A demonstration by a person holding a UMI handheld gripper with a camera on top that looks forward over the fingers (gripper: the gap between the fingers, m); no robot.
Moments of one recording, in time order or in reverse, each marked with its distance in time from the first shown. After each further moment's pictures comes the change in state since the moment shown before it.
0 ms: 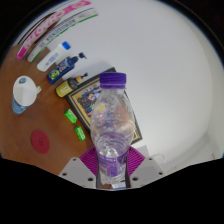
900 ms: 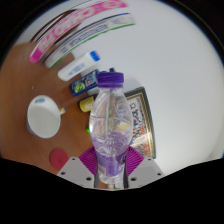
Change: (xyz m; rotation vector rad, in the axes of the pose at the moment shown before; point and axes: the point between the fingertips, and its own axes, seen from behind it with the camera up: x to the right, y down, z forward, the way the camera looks) arm -0.086 -0.093 0.007 0.058 -0.178 -0.148
